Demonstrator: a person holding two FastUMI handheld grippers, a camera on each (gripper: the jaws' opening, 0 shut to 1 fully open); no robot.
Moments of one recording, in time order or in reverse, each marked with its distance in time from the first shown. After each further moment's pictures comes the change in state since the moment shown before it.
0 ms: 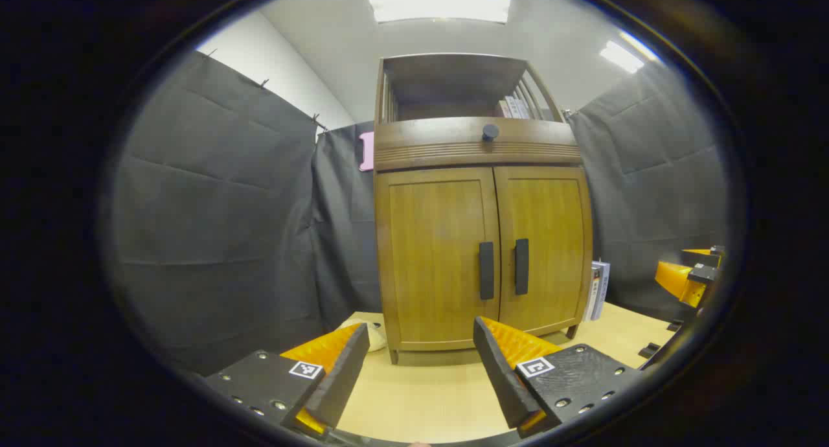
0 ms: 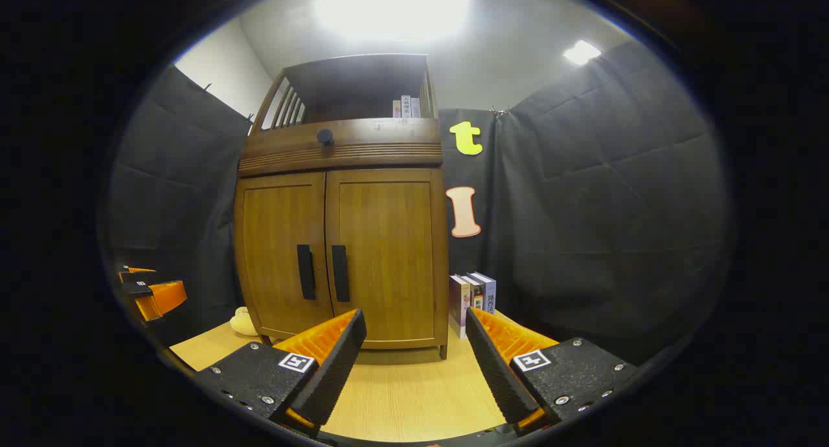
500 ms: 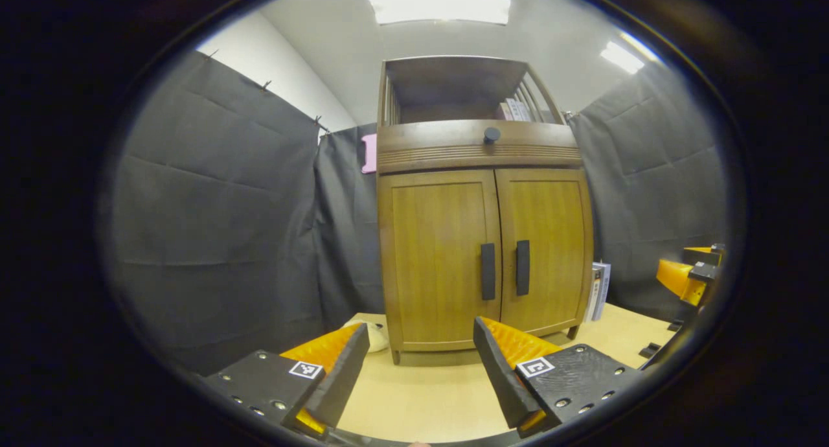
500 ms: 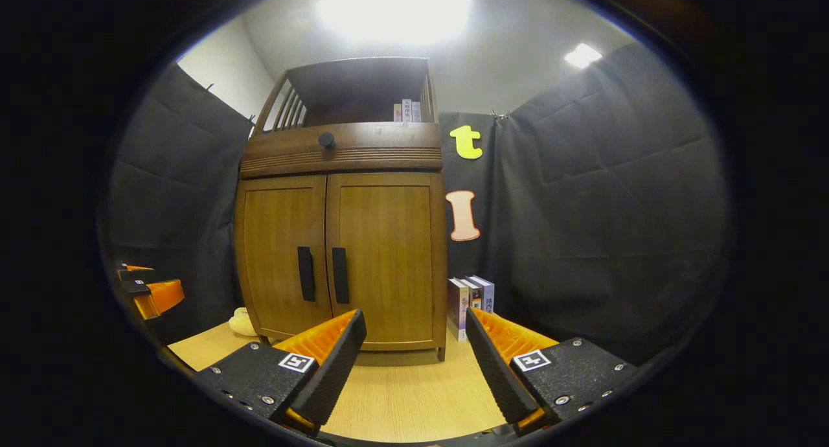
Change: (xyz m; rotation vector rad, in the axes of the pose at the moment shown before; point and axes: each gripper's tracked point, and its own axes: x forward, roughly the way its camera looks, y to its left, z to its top) left arm -0.006 0.000 0.000 0.002 -0.014 0.008; right arm -0.005 -0.001 0.002 -0.008 -0.015 -0.002
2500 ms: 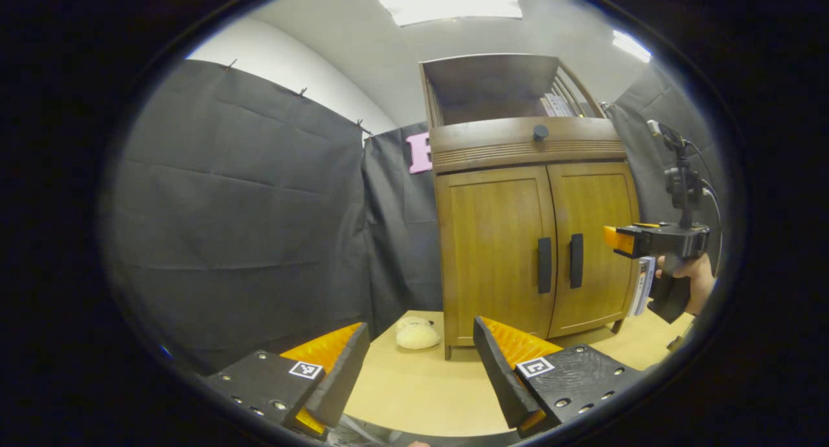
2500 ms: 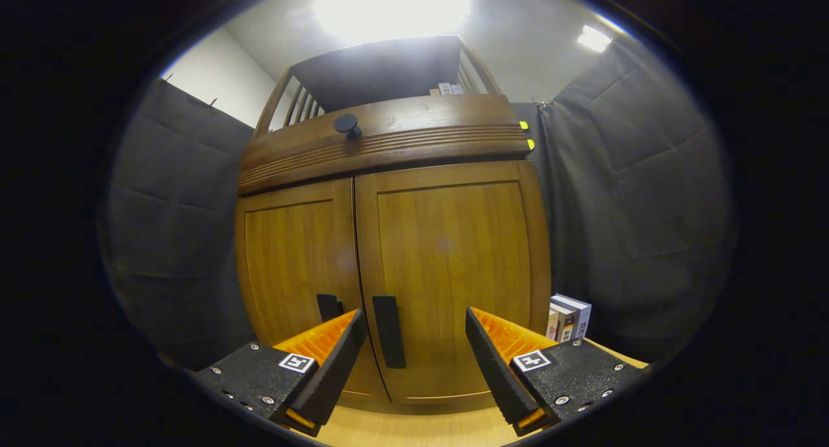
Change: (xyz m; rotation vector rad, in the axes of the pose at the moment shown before) left arm -0.011 0.052 -0.002 0.017 0.011 0.238; right arm 0.195 0.108 0.022 0.079 -0.048 0.204
